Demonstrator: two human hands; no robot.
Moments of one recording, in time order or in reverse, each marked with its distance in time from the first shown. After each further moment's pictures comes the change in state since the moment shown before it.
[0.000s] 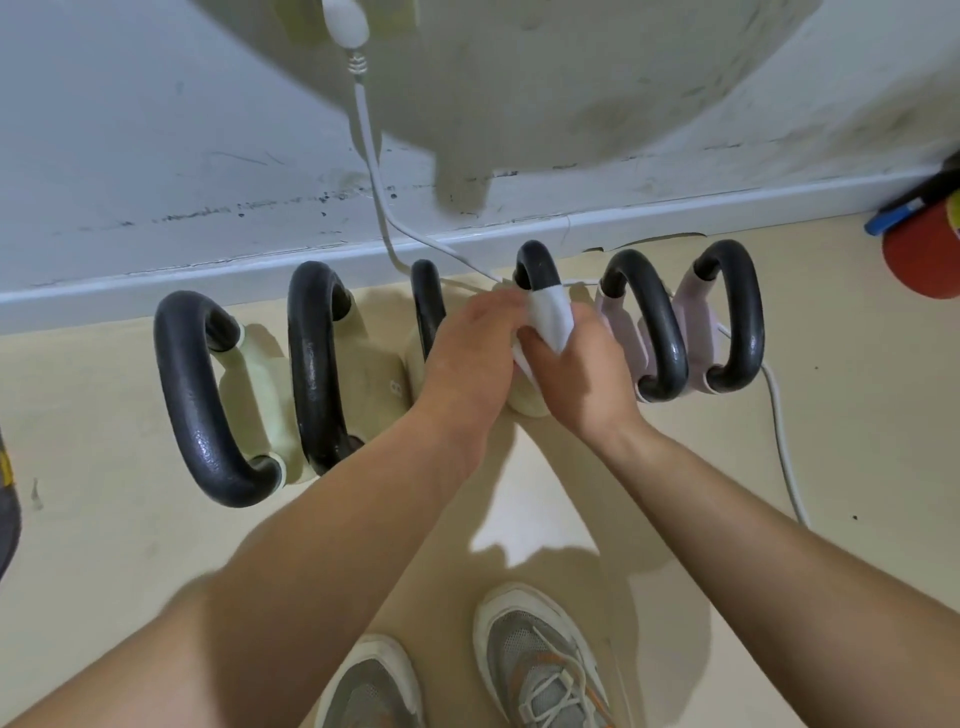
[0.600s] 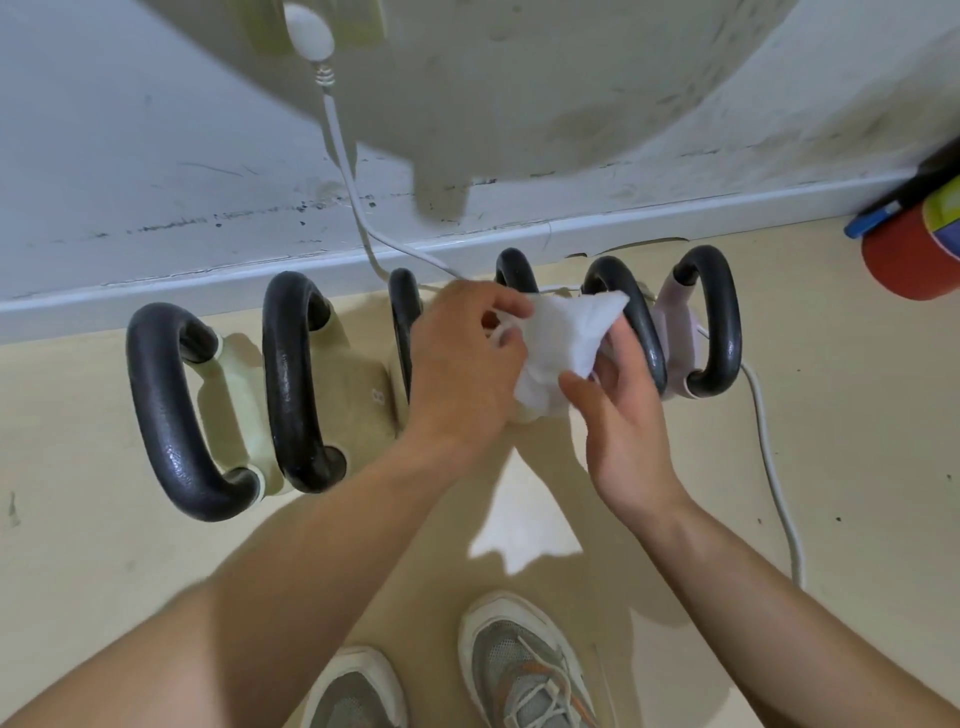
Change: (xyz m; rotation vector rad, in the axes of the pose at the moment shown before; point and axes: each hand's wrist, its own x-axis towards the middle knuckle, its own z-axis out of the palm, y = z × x) left_hand 0.015 -0.013 0.009 0.564 0.169 0.591; right_hand -0.047 0.017 -0.033 0.679 -0.034 -0.181
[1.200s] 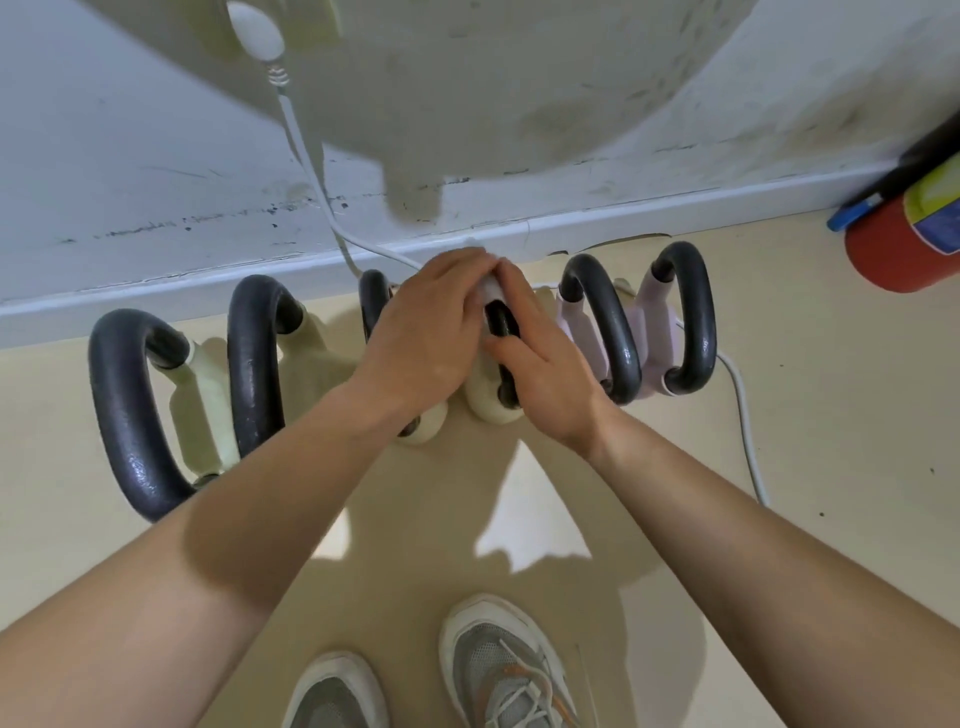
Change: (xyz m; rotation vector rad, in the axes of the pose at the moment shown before) left_hand 0.040 -0.017 -0.001 0.343 -0.224 0.342; right_hand 0.053 0.004 0.009 -0.350 -0.288 -0.043
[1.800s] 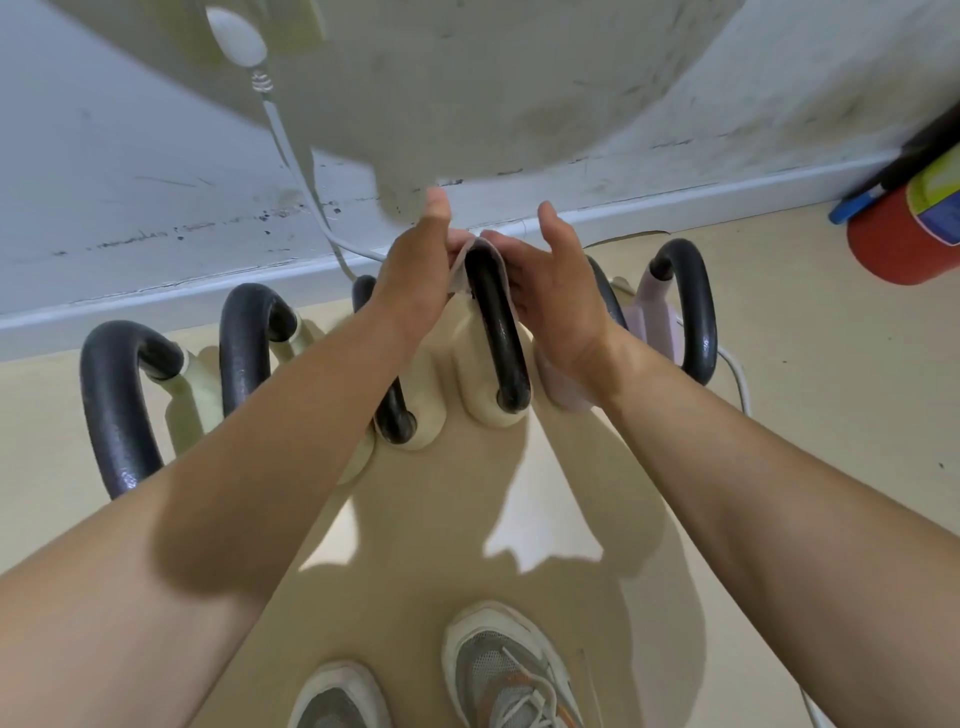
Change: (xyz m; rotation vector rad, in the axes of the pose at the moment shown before) left_hand 0.048 0.013 -0.008 -0.619 -0.001 -0.624; right_hand 0.058 0.008 -0.023 0.499 -0.048 0.333
